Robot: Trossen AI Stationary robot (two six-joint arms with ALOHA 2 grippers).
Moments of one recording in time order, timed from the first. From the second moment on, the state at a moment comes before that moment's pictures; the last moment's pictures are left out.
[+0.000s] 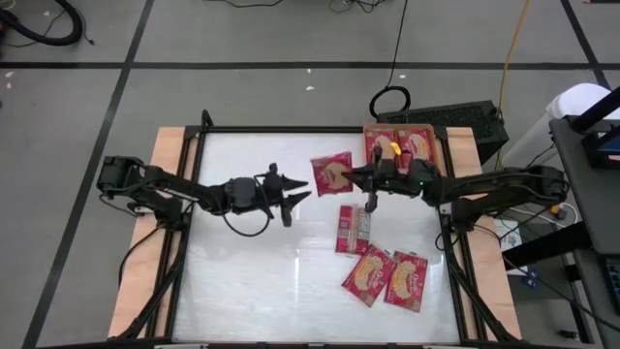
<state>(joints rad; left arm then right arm) 0.00 1.48 0.60 0.82 -0.25 -0.10 -0.18 1.17 0.43 0.87 -0.03 0.06</state>
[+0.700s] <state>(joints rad) 0.12 1.48 0.61 1.00 -0.04 -0.09 -0.18 1.42 0.43 1.25 -0.08 0.09</state>
